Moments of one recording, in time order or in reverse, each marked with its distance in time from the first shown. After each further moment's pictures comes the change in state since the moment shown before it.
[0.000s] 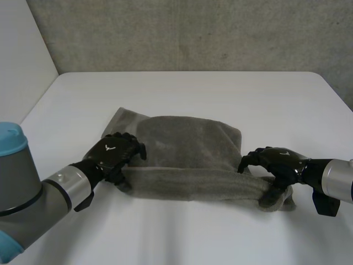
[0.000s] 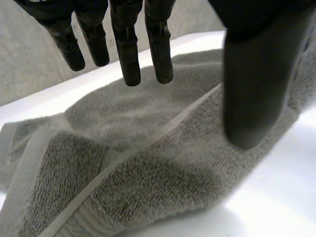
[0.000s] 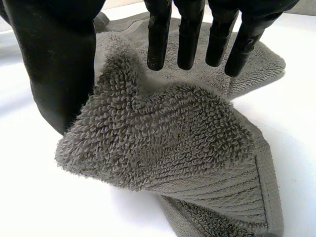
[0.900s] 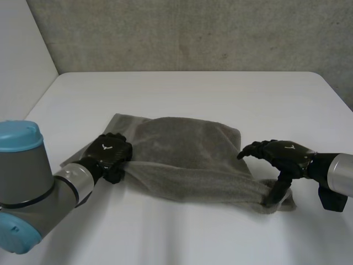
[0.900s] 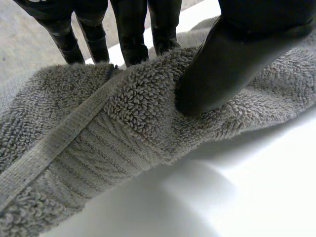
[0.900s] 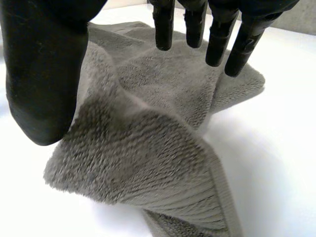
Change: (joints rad) left arm -0.028 -0.078 0.065 -0.008 -0.160 0.087; right arm -0.003 -0.071 -0.008 0.023 0.023 -0.008; left_hand 0.719 0.754 0.000 0.000 0.800; right_hand -0.228 -0.235 0.000 0.000 -0.214
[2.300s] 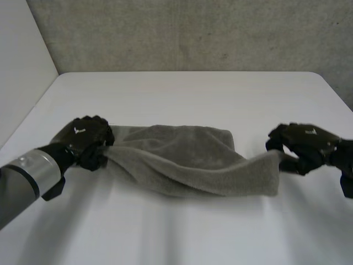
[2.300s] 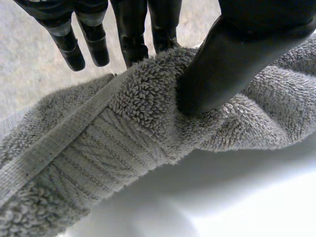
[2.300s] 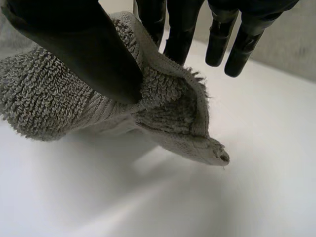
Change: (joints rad) left arm 0.150 0.248 -0.033 -0.156 0.143 -0.065; right arm -0.083 -0.115 -0.019 0.028 -0.057 -0.039; left_hand 0.000 0.000 0.000 0.000 0.000; right_hand 1.037 1.026 0.000 0.000 1.074
